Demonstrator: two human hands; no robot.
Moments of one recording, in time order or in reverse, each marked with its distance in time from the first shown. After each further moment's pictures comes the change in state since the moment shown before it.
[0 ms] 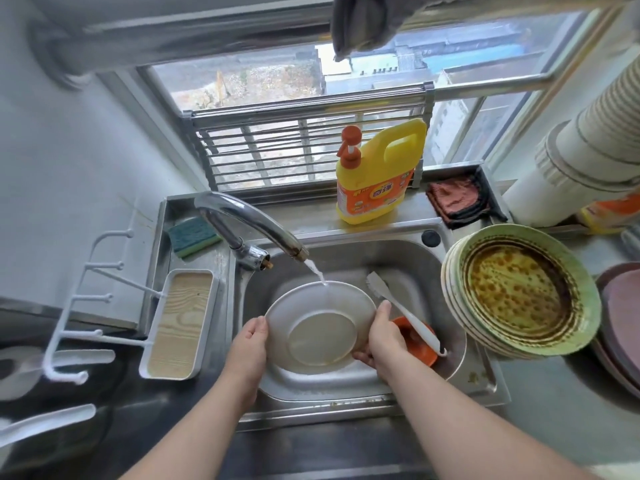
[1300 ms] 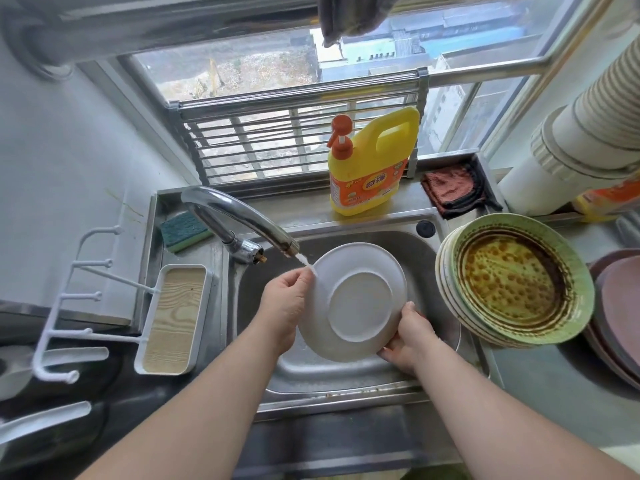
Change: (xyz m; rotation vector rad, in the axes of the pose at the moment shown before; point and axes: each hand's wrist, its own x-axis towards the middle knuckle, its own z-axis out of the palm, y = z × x) left_hand 0.001 0.075 0.081 -0.134 -0.102 0.035; right_hand 0.006 -0.014 -0.046 0.447 -0.104 0.204
